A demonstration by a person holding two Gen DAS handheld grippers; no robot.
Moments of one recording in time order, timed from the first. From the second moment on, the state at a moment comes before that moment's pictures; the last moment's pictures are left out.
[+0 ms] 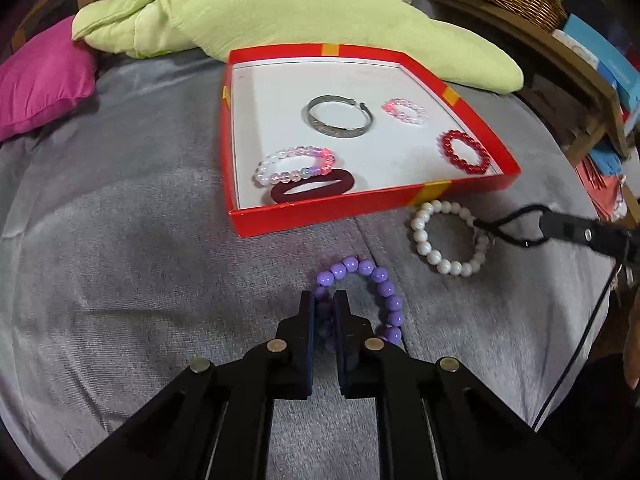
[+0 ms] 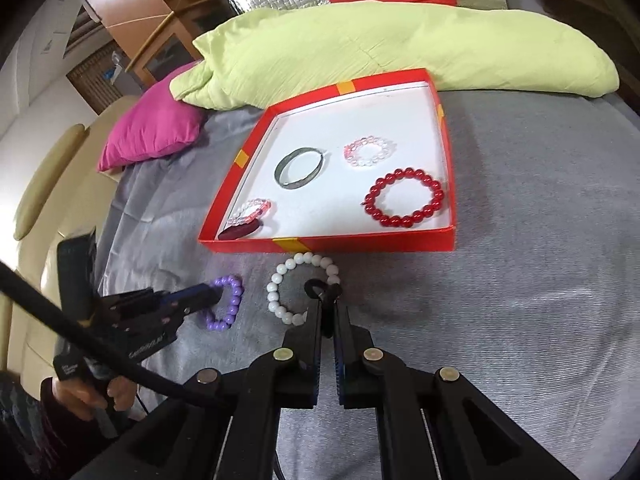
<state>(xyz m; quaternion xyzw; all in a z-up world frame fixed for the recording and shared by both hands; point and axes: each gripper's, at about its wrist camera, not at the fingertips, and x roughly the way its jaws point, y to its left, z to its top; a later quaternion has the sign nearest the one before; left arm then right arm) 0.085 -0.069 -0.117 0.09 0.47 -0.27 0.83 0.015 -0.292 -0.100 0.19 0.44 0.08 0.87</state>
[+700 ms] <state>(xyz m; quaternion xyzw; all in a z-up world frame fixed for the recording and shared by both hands) 0.067 -0.053 -0.078 0.07 0.42 -0.31 0.85 0.006 -0.313 -0.081 0.23 0.39 0.08 0.89</state>
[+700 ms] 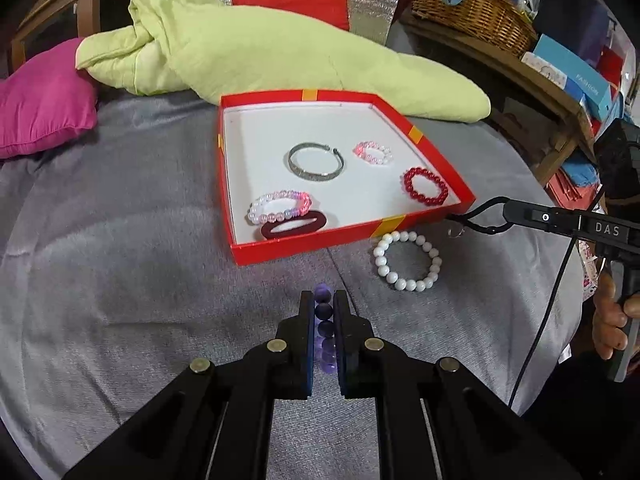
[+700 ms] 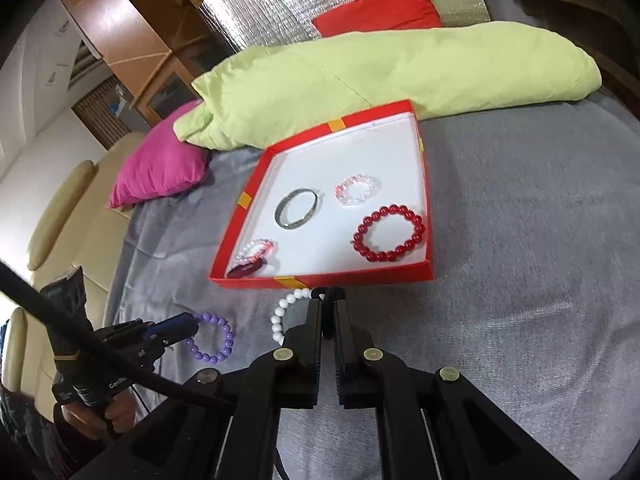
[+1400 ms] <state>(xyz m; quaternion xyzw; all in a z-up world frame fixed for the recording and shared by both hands) 0.068 -0.053 -0.032 0.01 0.36 -0.34 0.87 -0.003 -0.312 -0.056 0.26 0.30 0.09 0.91</state>
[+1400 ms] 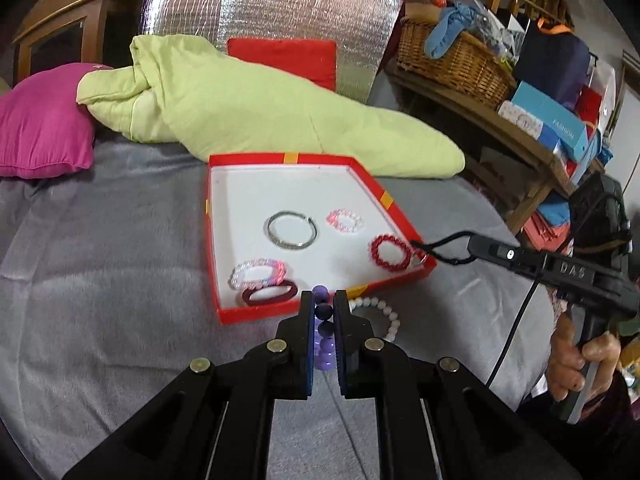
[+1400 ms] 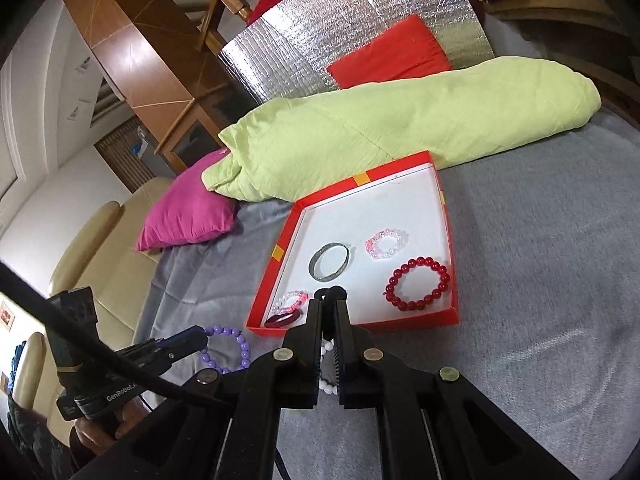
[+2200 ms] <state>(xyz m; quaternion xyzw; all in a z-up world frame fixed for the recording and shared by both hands) 0.140 -0.081 -0.028 -0.05 0.34 -0.31 0.89 0.046 -0.297 -0.060 0.25 0.29 0.08 0.92</state>
